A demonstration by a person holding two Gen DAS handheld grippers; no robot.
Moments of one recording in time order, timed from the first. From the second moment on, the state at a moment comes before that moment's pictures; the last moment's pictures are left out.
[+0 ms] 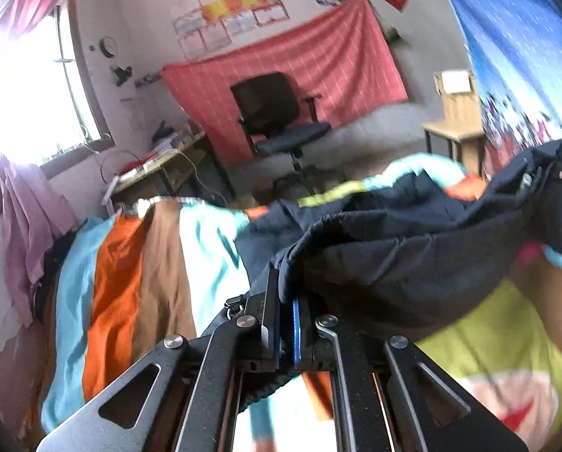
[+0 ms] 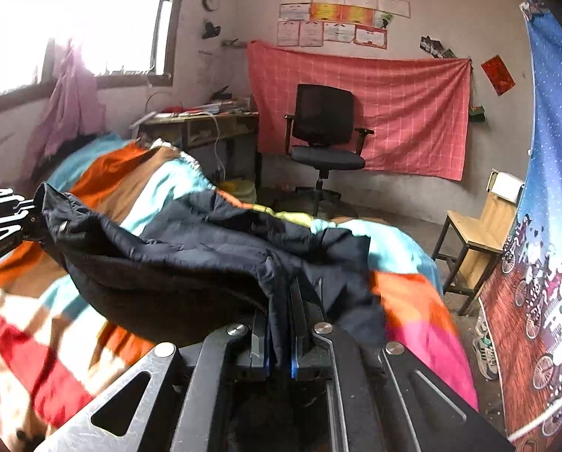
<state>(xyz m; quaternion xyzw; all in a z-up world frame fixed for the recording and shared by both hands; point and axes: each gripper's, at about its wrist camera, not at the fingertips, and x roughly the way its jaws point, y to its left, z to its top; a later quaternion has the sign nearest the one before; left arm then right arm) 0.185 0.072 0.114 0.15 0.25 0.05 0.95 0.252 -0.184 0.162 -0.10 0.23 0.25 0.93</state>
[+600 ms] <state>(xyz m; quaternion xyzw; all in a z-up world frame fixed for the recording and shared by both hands) 0.380 0.118 0.127 0.13 0.25 0.10 0.95 0.469 -0.109 0.163 -0.12 0.29 0.21 0.93</state>
